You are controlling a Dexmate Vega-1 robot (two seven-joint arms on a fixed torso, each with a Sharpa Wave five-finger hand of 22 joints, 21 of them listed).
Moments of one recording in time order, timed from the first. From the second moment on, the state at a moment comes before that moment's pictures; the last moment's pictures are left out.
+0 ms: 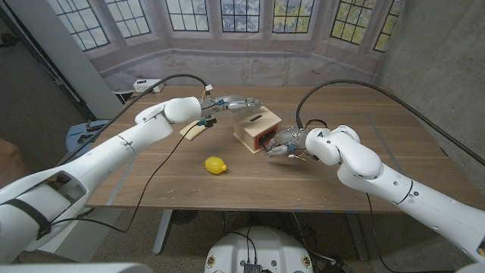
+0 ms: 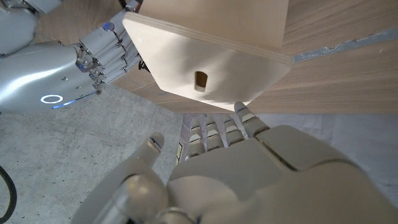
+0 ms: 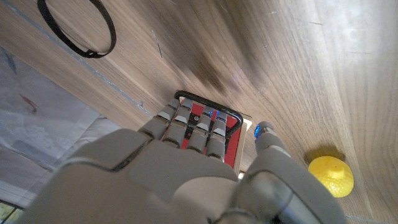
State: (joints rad) left arm 0.49 0.75 0.70 -1.61 0.13 -0.14 -0.40; left_hand 0.13 0.15 0.68 0.12 0.17 0.13 -0.02 0.20 0.18 0.10 0.00 0.23 0.19 0.06 0.01 0.19 0.17 0.12 0.07 0.20 0.17; right arm -0.80 -0.82 -0.74 -2.19 -0.99 -0.37 0.80; right_hand 0.24 0.12 0.40 -0.11 0.20 0.33 -0.11 0.20 0.18 0.33 -0.09 0.20 0.19 0.28 -0.04 0.20 0.18 0.25 -0.04 0.19 0.17
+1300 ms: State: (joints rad) left arm 0.45 0.76 0.74 -1.63 0.19 -0.07 -0.50; left_hand 0.10 0.14 0.67 0.15 0.18 0.19 -0.01 0.20 0.18 0.18 -0.02 0.25 0.19 0.13 0.01 0.19 0.17 0.14 0.05 0.20 0.17; right arm -0.77 -0.82 -0.75 -2.18 -0.99 -0.35 0.83; right_hand 0.24 0.12 0.41 -0.11 0.20 0.33 -0.11 0.20 0.18 0.33 -0.10 0.20 0.19 0.28 -0.04 0.20 0.18 0.25 -0.04 0.19 0.17
